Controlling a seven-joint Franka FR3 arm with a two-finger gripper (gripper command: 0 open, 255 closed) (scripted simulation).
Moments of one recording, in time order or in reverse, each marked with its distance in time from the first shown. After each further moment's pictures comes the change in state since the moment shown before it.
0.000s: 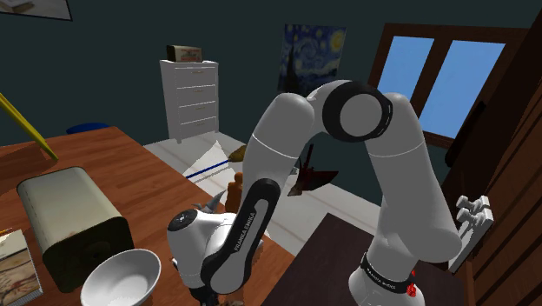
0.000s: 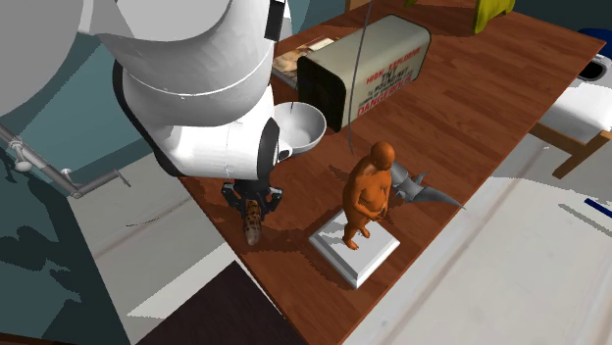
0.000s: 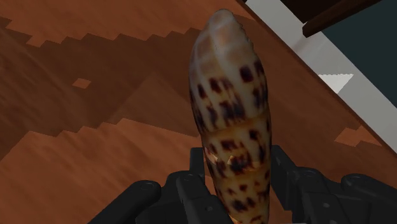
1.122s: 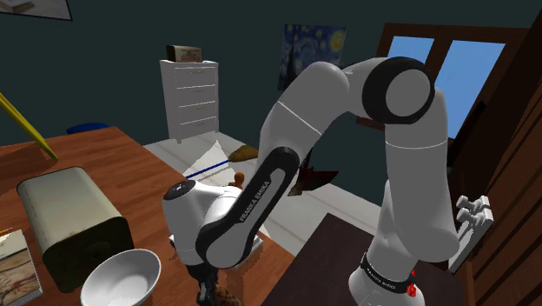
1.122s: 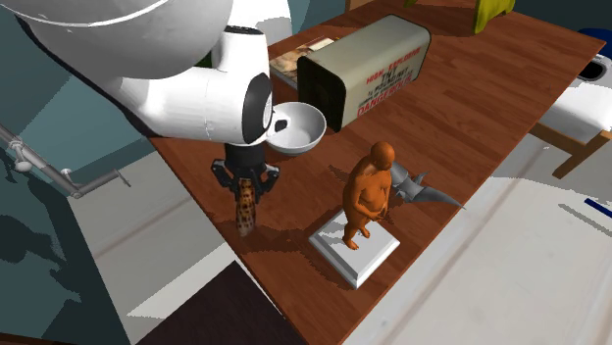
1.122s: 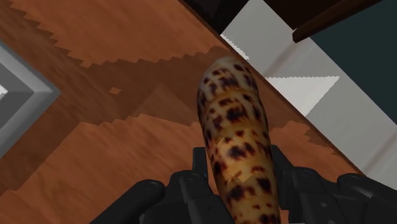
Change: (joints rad) arm -0.051 -0.211 0.067 -0.042 0.084 -0.164 -0.044
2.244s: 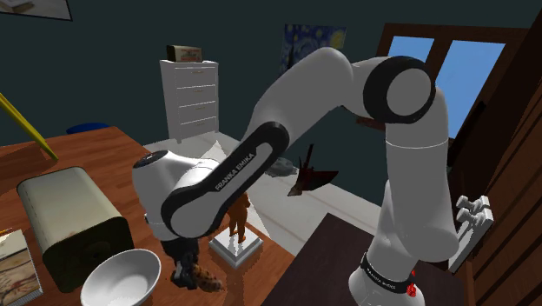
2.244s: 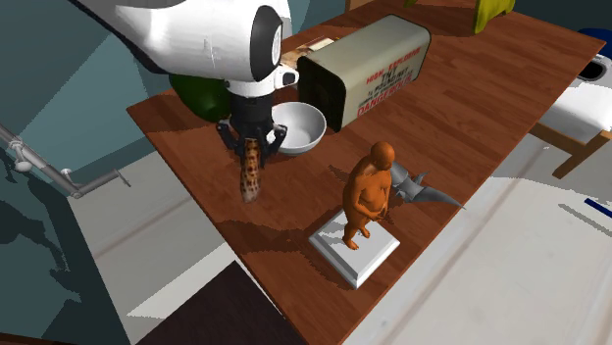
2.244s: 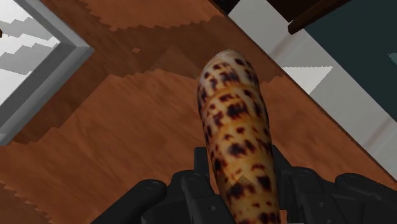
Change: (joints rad) arm -0.009 -0.004 0.005 0.208 0.008 -0.213 -0.016
